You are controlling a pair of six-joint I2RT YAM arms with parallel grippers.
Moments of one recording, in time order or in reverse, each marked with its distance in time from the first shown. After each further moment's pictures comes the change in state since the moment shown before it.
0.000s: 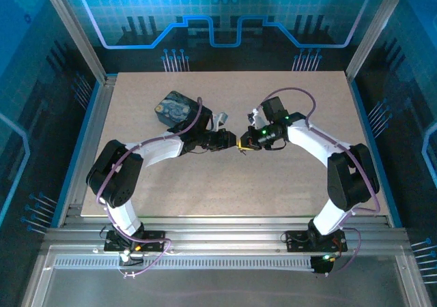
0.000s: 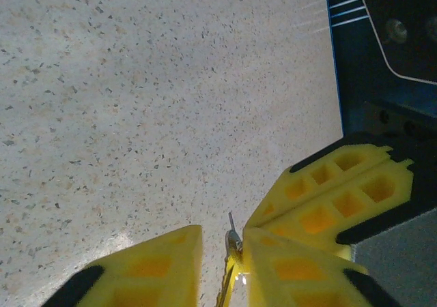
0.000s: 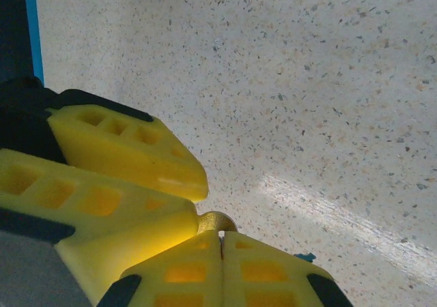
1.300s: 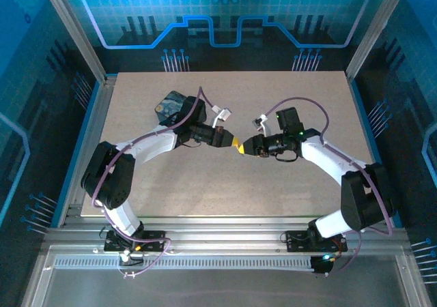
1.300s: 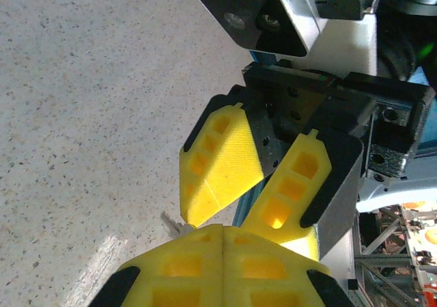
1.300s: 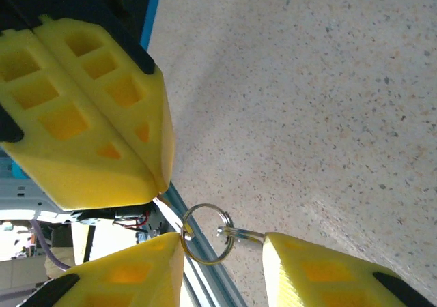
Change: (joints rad) left arm 0.066 -0.038 0.071 -0.096 0.396 0.341; right arm -0.074 -0.201 -0.262 0.247 -0.305 -0.091
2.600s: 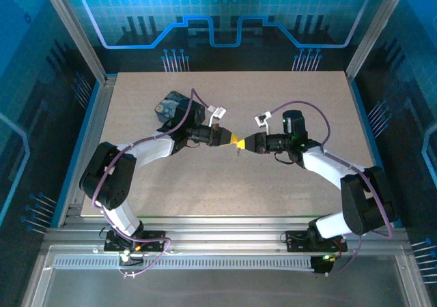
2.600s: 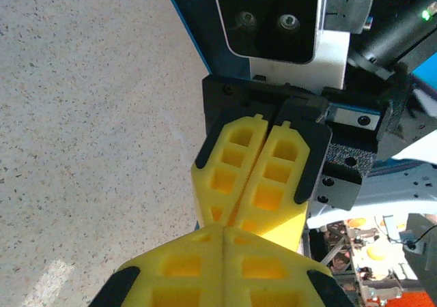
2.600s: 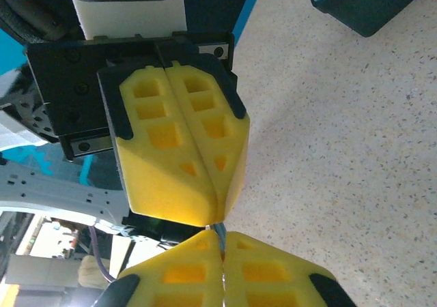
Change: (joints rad) left arm 0.024 -0.010 -0.131 0.380 0.087 -0.314; right arm -0.010 -0.032 -0.171 0.551 -0.141 0.272
